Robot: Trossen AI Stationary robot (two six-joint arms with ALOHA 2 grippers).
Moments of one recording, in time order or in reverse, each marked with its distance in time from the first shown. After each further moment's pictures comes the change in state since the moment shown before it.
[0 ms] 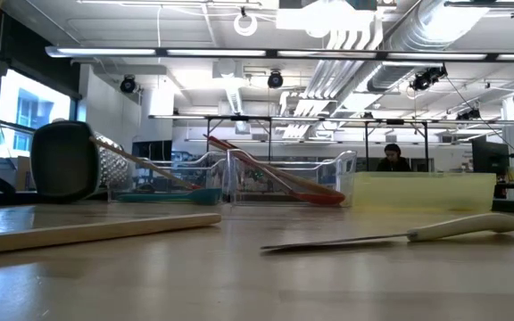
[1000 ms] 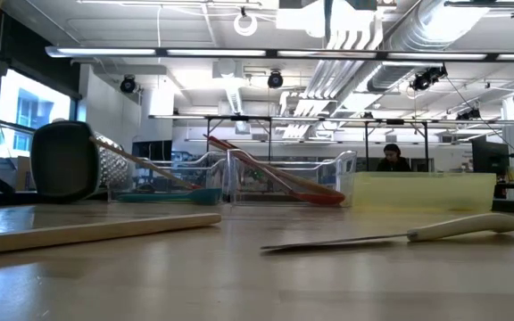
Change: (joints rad) left arm 0.045 0.004 0.000 -0.090 0.109 0.030; right arm 0.008 -0.034 0.000 -0.094 0.071 0.013
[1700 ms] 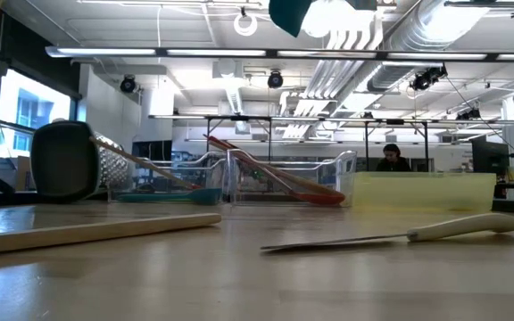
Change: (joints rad) left arm -0.008 -0.028 -0.001 -0.081 0.019 -0.043; right arm -0.002 -0.221 0.002 -0.417 0.128 0.141
